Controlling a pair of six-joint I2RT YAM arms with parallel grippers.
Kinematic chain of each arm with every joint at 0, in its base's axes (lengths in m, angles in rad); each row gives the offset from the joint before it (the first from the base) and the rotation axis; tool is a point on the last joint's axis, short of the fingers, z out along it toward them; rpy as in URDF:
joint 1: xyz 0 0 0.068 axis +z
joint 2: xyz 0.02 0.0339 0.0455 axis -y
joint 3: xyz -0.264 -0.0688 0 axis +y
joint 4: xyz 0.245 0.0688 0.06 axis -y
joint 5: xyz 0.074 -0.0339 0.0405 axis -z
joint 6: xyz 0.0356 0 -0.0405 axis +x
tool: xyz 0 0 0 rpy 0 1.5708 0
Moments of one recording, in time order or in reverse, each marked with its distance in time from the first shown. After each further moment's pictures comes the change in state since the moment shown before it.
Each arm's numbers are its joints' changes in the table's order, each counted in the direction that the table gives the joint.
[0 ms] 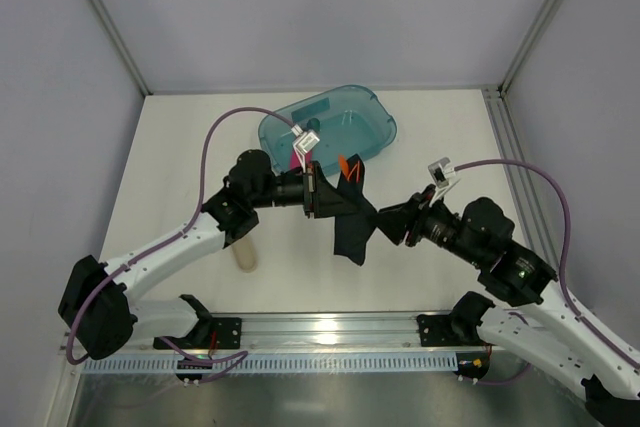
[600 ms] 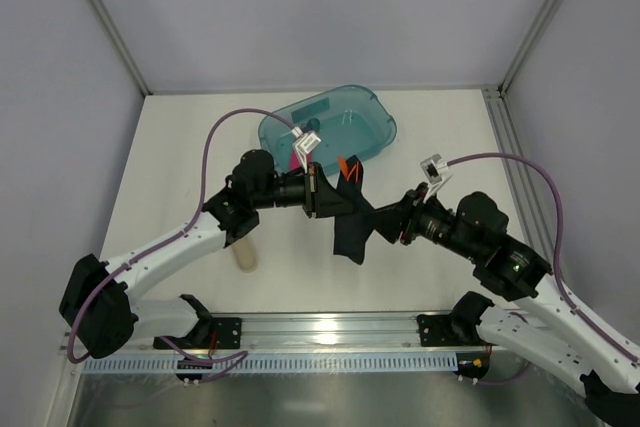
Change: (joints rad) left arm -0.002 -0.008 -0.003 -0.072 -0.050 0.027; right arm 0.000 -0.044 -0.032 -0.006 -0.047 0.037
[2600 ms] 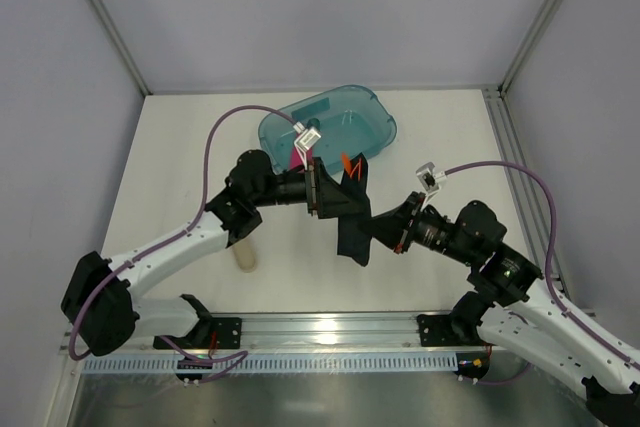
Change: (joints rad) left arm -0.013 -0.010 0.000 0.156 0.045 -0.084; right arm 0.009 0.037 0.131 0.191 -0.115 0.048
